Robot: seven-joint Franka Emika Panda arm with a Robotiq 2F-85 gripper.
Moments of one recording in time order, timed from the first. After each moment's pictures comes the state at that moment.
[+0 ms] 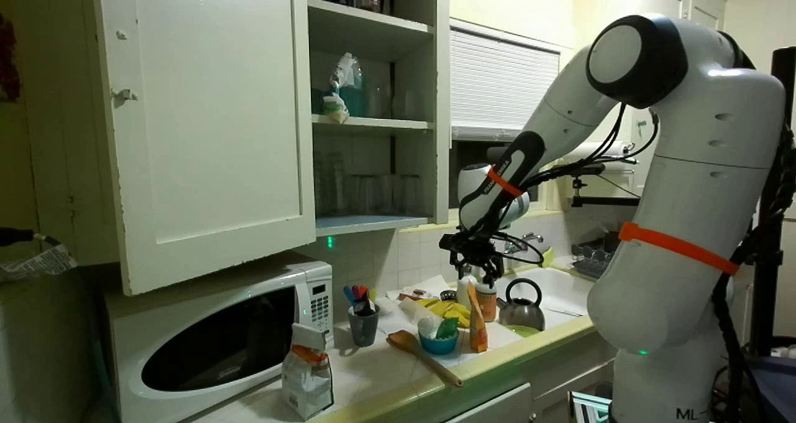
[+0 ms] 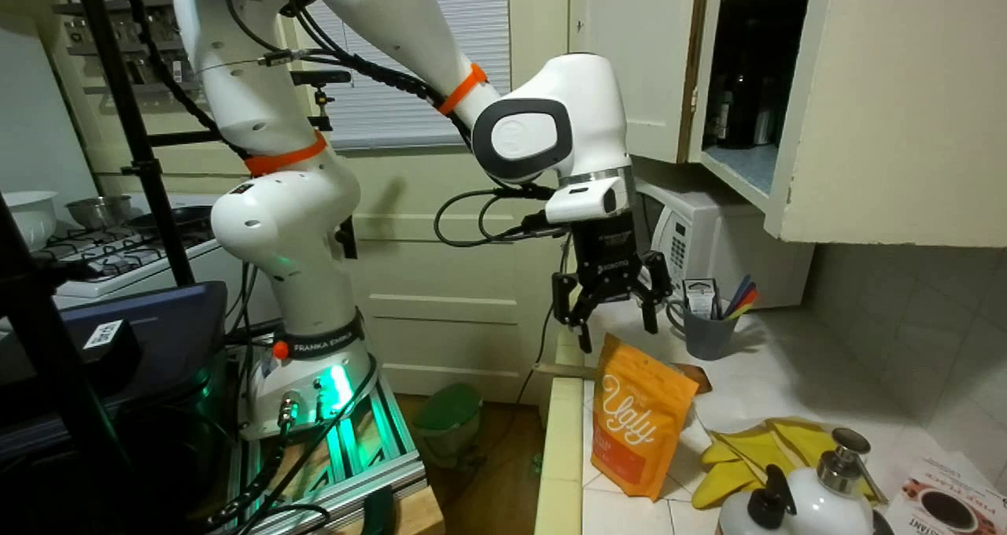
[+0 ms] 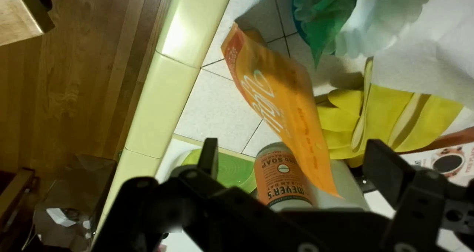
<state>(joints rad) -0.65 -0.20 -0.15 -2.58 -0.37 2.58 1.28</state>
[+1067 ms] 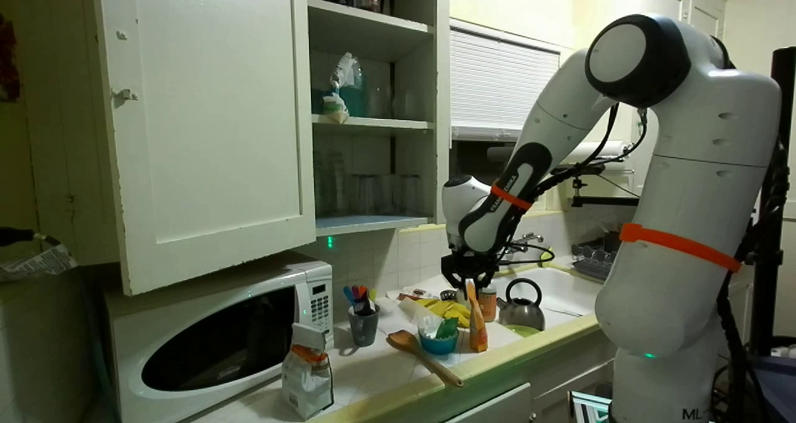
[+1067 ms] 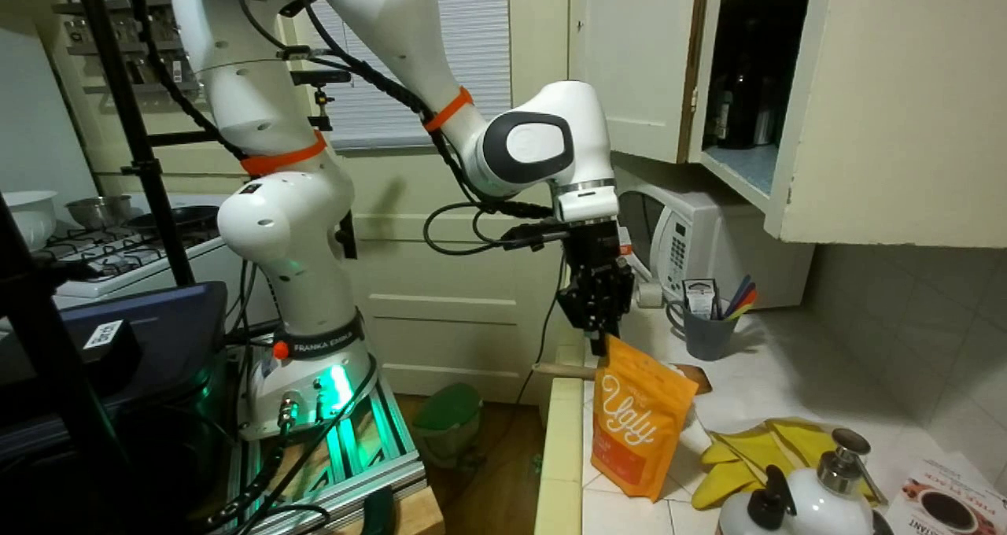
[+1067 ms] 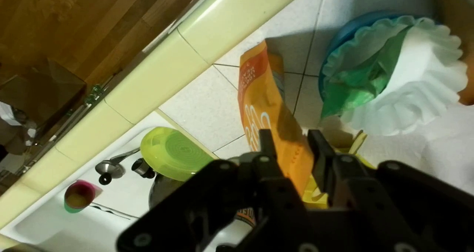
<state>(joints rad) -0.53 -0.19 -0.18 -2.62 -0.64 2.57 1.17</state>
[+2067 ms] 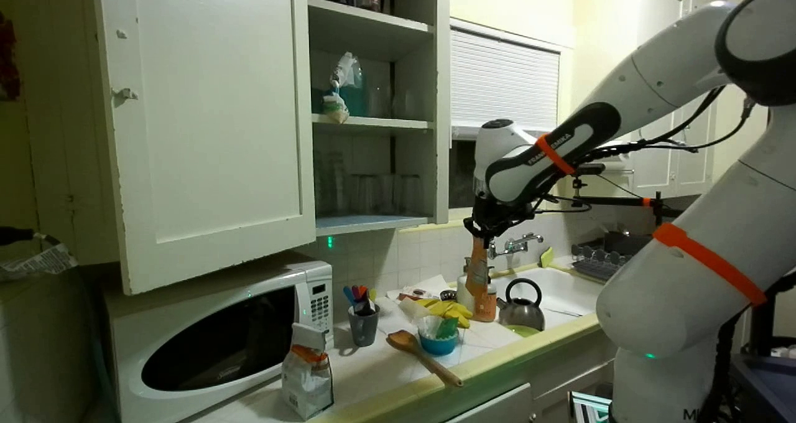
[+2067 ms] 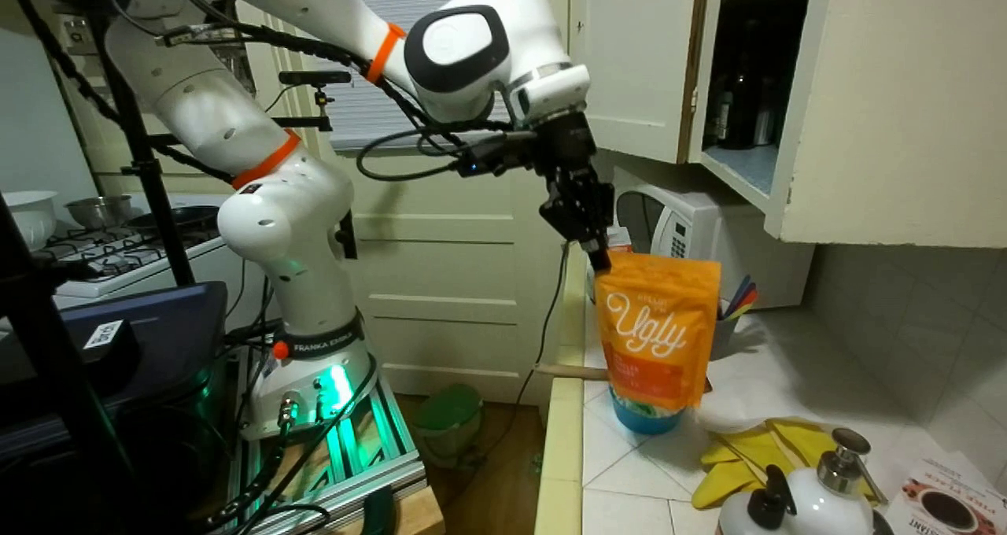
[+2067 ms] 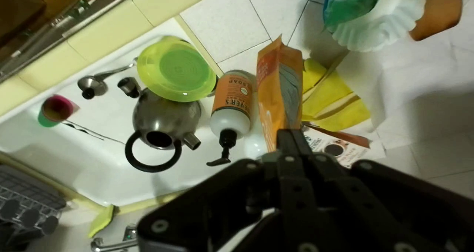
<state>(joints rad) -0.52 -0.62 -0.26 -2.67 -0.60 2.43 0.78</state>
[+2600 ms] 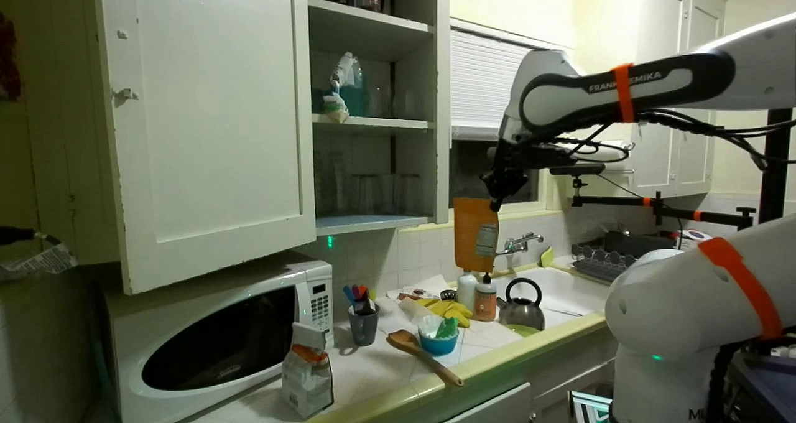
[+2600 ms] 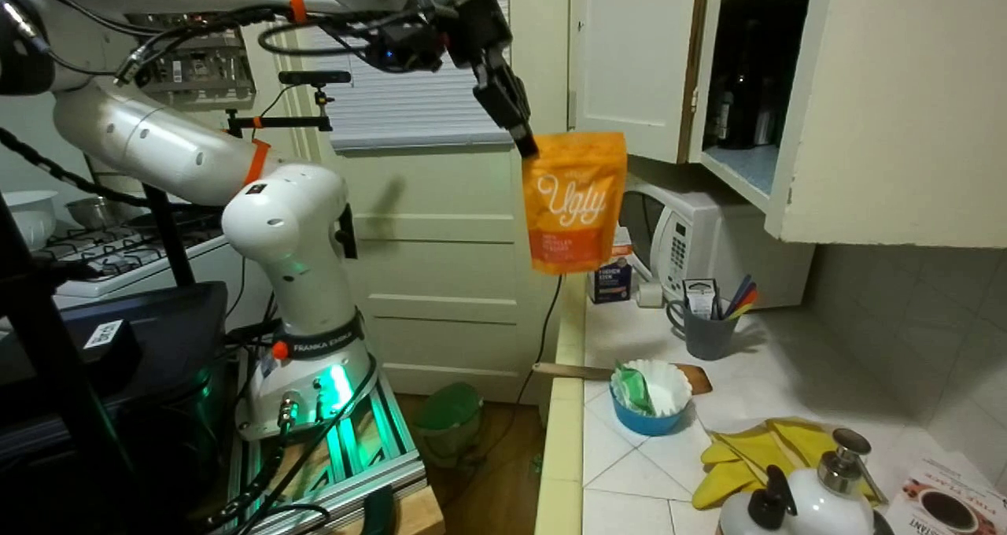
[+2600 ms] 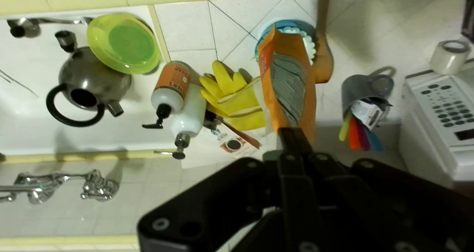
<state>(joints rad) -0.42 -1.06 -0.21 -2.62 -0.32 2.02 0.25</state>
